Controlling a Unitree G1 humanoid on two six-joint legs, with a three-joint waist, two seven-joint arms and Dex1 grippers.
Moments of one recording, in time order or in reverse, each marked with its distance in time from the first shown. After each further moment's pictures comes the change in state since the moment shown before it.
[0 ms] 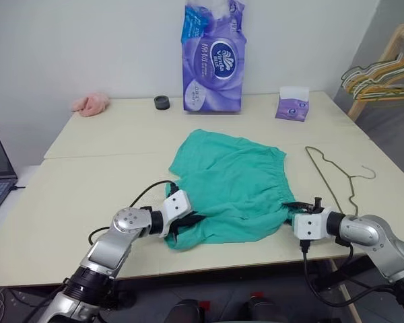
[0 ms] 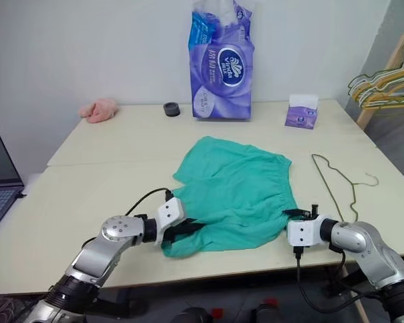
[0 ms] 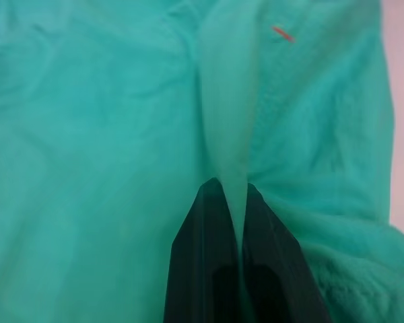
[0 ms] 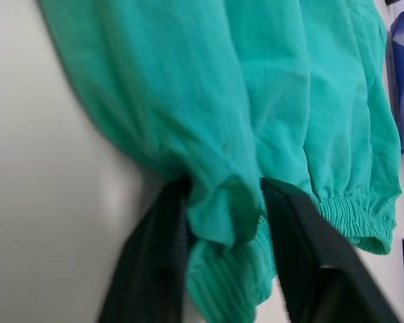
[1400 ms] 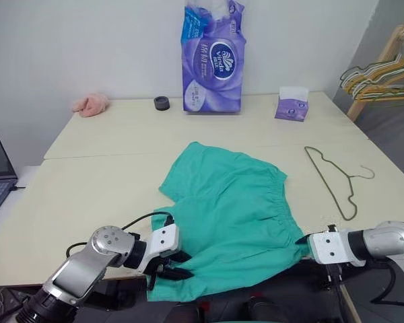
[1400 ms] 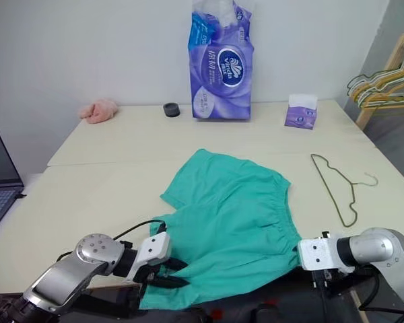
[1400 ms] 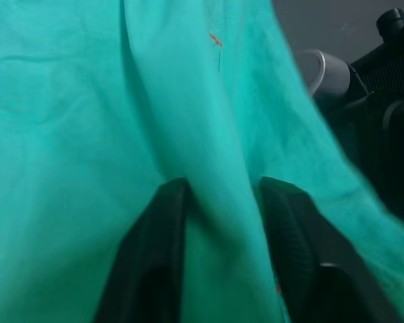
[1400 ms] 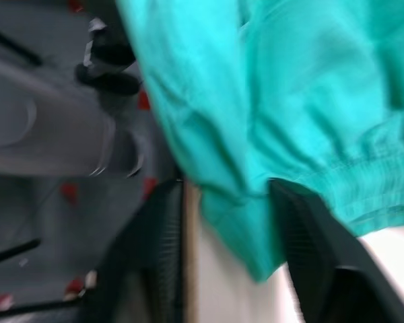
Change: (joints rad) left arm 0.163 0.210 -0.032 -0.276 -0.132 0.186 -0.236; right arm 0.253 -0.311 -0.084 -0.472 0.352 0.469 0.457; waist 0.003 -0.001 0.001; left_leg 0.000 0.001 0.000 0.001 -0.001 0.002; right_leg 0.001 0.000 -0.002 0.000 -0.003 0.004
